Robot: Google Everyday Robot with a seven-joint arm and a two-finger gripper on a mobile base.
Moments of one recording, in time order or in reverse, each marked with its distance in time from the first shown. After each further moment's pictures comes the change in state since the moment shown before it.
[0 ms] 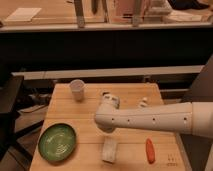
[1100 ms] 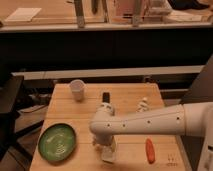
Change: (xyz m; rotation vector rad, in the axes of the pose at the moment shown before) arm -0.081 0.015 0.012 -0.091 -0.178 0.028
